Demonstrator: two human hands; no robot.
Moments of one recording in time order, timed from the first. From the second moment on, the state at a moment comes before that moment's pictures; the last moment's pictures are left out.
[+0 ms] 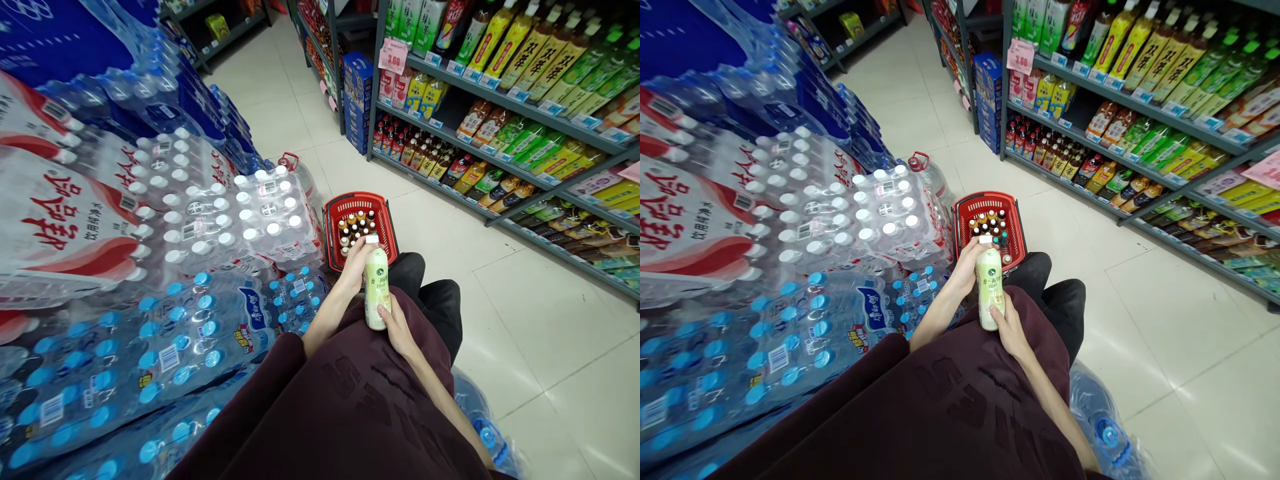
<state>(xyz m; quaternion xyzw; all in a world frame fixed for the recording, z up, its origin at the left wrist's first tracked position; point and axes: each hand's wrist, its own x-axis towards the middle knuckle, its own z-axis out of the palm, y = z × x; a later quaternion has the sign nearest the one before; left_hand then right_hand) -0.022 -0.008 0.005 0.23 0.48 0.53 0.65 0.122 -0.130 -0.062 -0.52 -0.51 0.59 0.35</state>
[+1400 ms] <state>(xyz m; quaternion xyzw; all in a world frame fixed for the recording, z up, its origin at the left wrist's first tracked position) -0.022 -0.018 -0.010 0.45 0.44 0.41 0.66 0.128 -0.131 -0.065 -0.57 -0.52 0.46 0.45</state>
